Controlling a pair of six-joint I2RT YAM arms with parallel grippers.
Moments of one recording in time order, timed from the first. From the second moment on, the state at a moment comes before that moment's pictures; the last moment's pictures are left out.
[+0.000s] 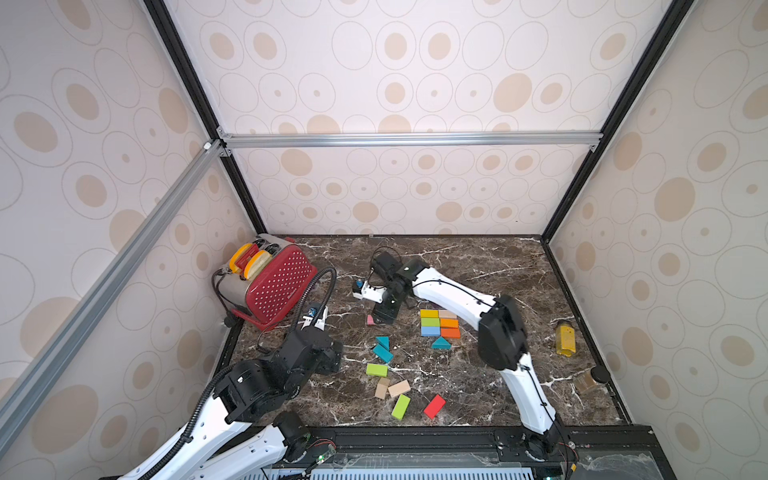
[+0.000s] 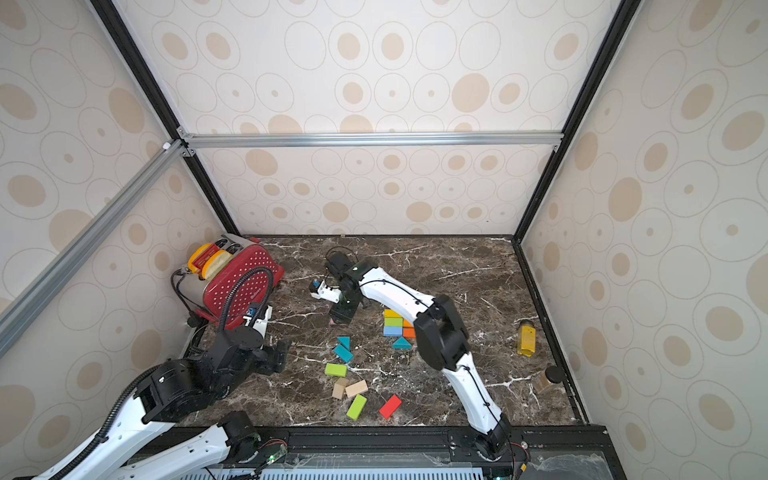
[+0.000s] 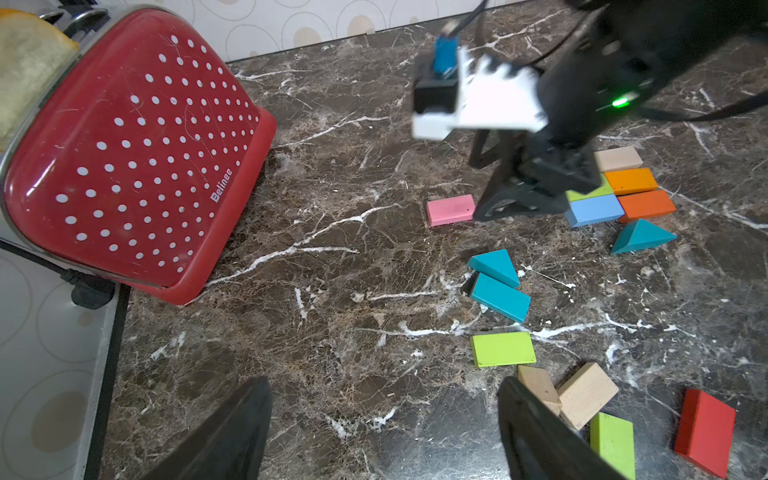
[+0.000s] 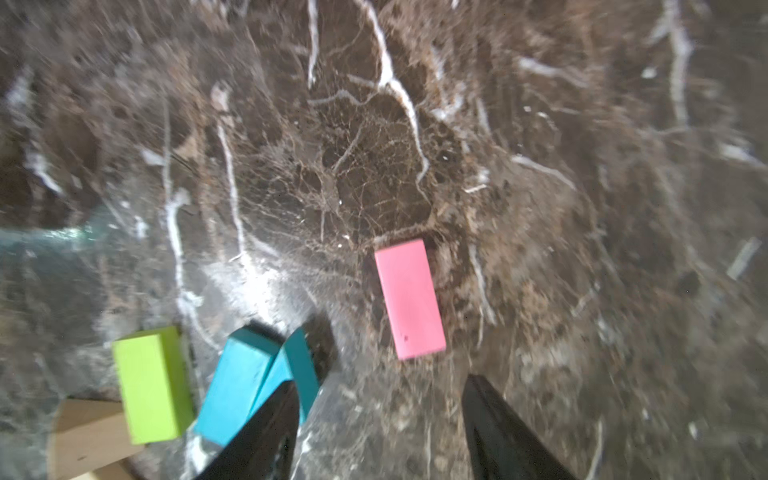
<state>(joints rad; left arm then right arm) -0.82 0.67 0.91 -1.06 -0.52 -0.41 0.90 2.12 1.88 -0.90 -0.19 -0.38</state>
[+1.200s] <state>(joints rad) -0.82 0.68 0.90 -1.04 -0.47 -0.45 1.10 2.01 1.33 -0.45 -0.04 0.15</state>
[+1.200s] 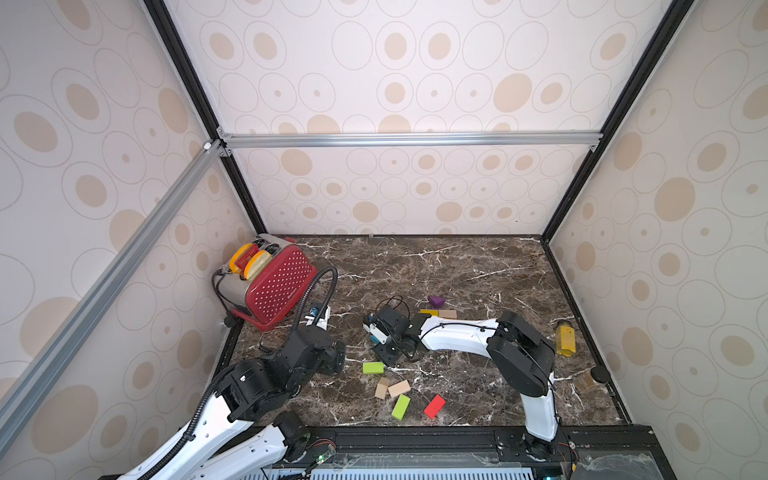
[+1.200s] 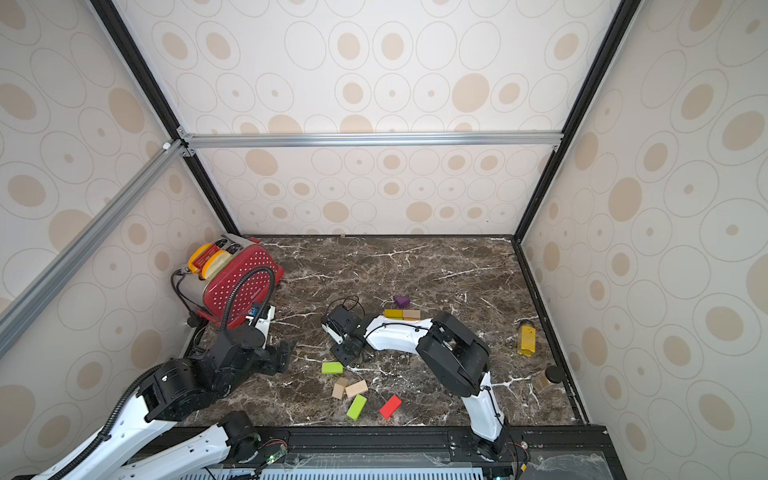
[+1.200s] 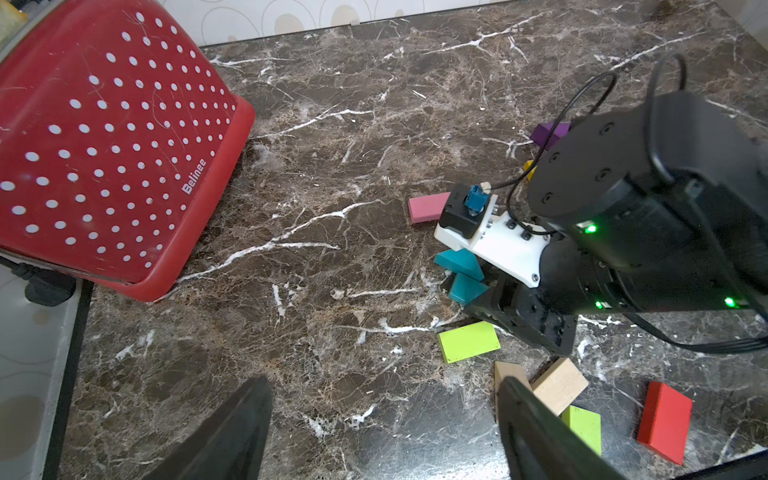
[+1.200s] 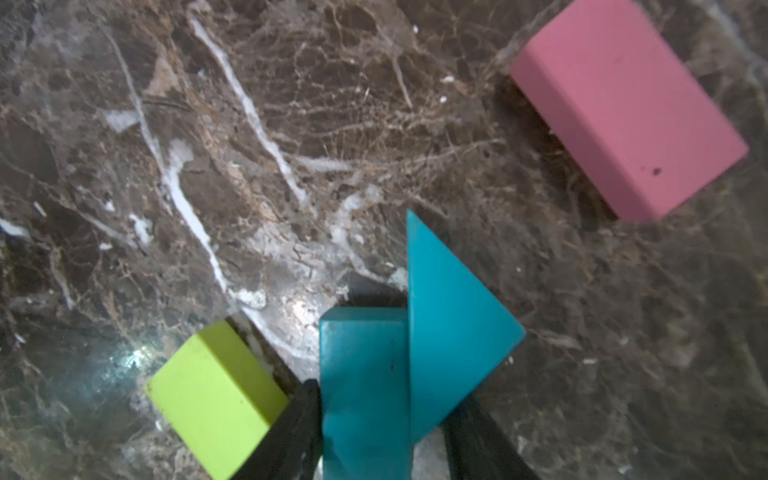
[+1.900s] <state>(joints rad) -0.82 0.68 0.90 -1.04 -0.46 -0.45 1.07 1.88 1.28 -0.54 -0.09 -0.20</state>
